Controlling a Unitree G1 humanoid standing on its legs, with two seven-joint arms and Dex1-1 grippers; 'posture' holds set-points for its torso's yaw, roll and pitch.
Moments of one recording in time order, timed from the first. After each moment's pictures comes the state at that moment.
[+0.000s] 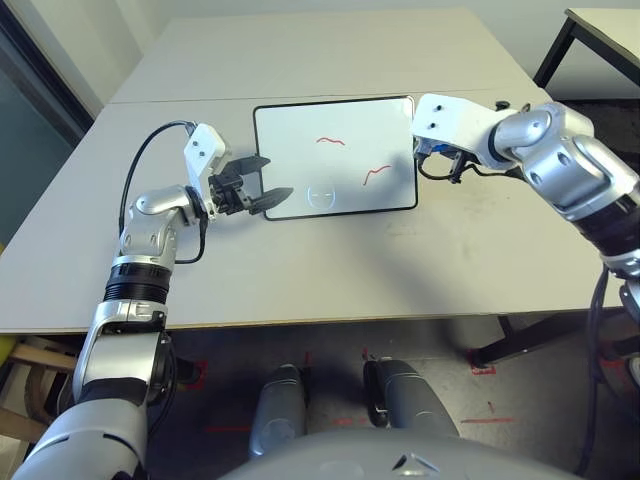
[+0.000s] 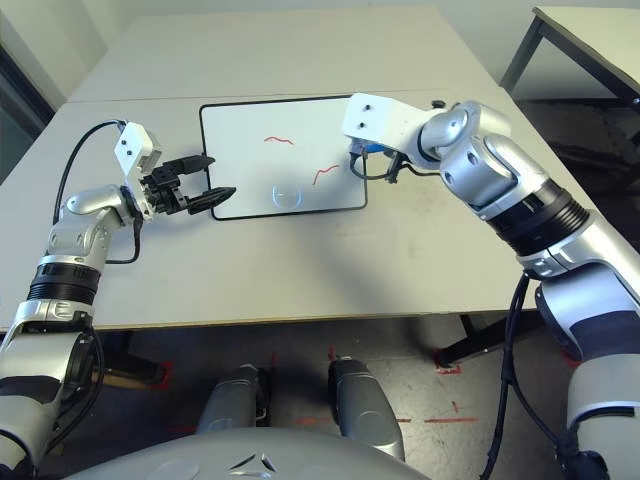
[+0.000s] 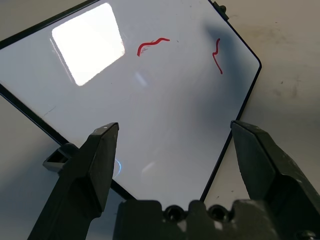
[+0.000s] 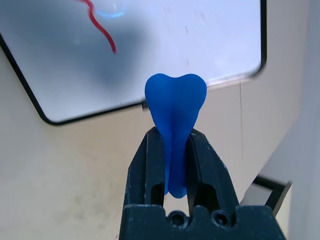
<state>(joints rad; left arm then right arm) -0.64 0.56 0.03 0.52 -0.27 0.09 -1.07 -1.09 -0.73 0.70 0.17 -0.23 0.64 0.86</state>
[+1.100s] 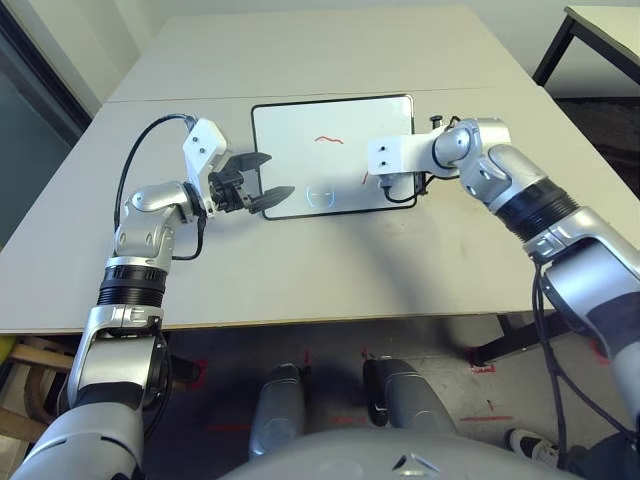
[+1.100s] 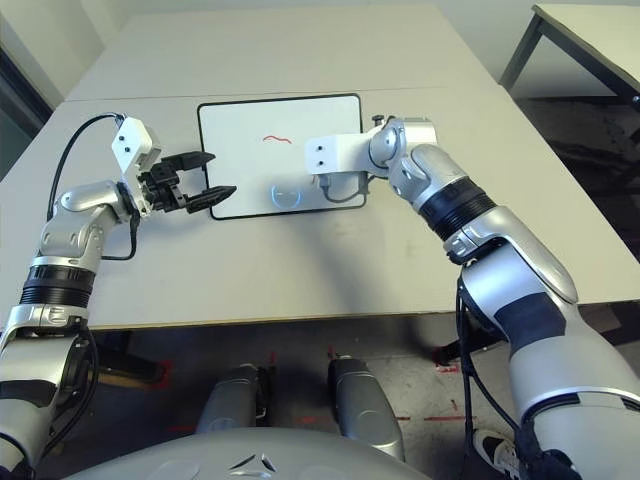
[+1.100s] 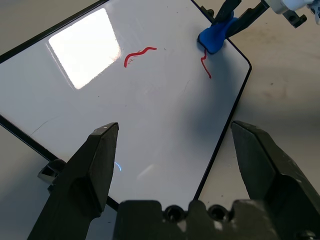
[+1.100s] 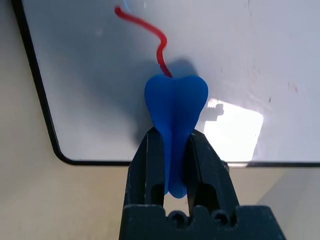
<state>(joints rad) -0.60 0.57 0.03 0.40 -0.27 0.15 -1.06 -1.09 -0.45 0.66 0.56 -0.54 0.32 0.90</state>
